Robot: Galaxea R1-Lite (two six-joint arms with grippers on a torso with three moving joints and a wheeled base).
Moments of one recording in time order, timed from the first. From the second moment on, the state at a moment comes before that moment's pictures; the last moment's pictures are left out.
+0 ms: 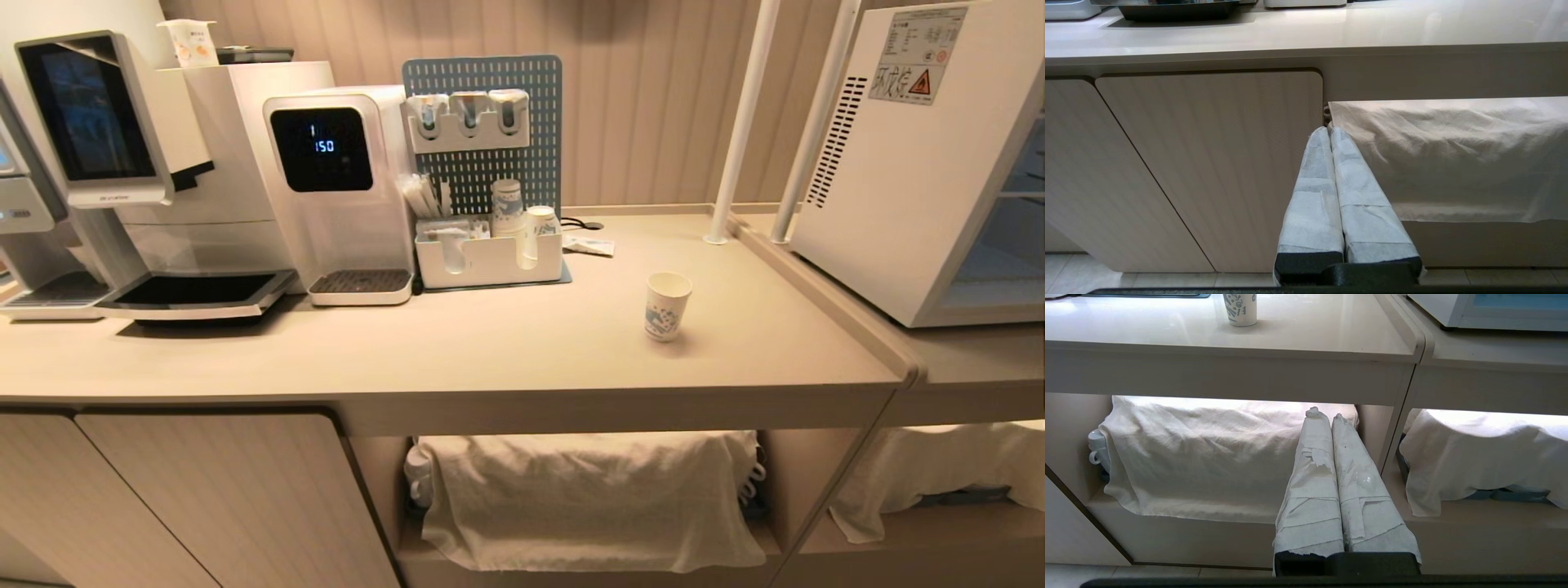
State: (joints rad) left arm 0.00 0.00 0.00 0.01 0.00 0.02; right arm 0.01 0.00 0.00 0.00 0.02 -0.08
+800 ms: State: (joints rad) left arm 0.00 0.00 0.00 0.01 -0.01 0.07; right arm 0.01 0.00 0.00 0.00 0.02 -0.08
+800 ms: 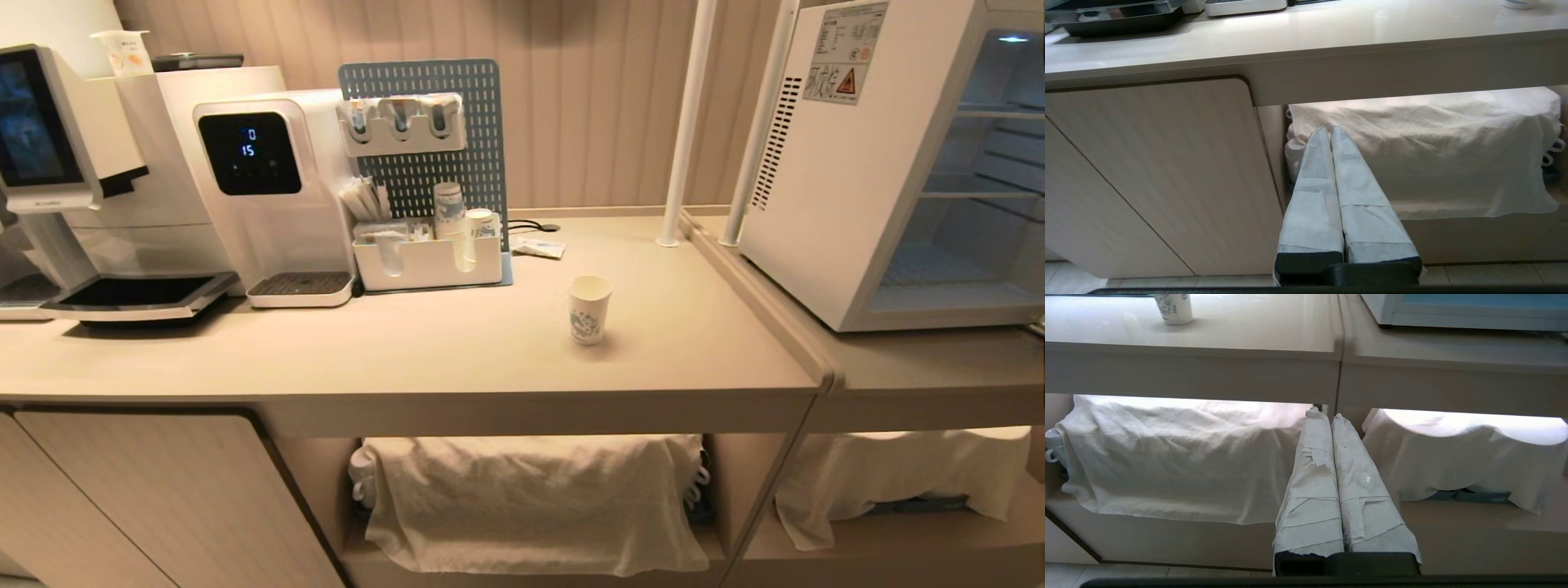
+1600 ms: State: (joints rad) left arm 0.00 0.00 0.00 0.01 -0.01 0.06; right arm 0.01 0.00 0.00 0.00 0.02 -0.08
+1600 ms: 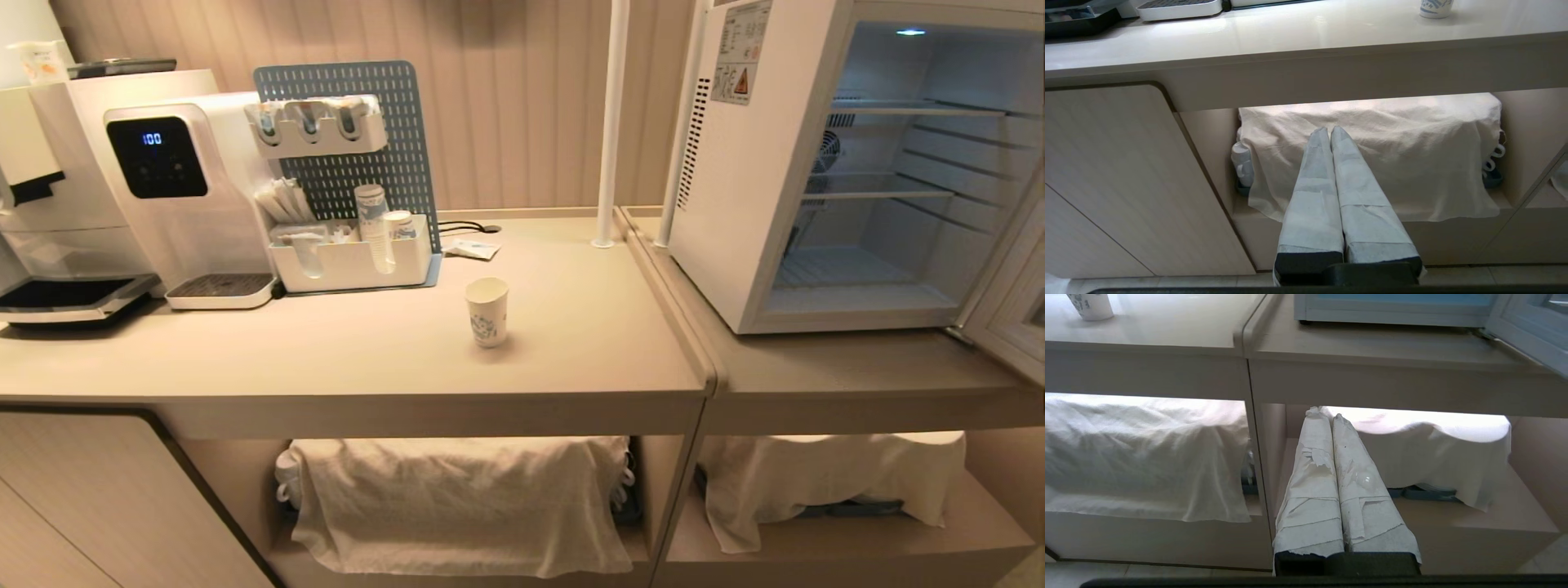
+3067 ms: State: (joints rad) left arm 0.00 0.00 0.00 0.01 -0.01 0.06; right arm 0.01 0.00 0.00 -0.01 0.02 -0.08
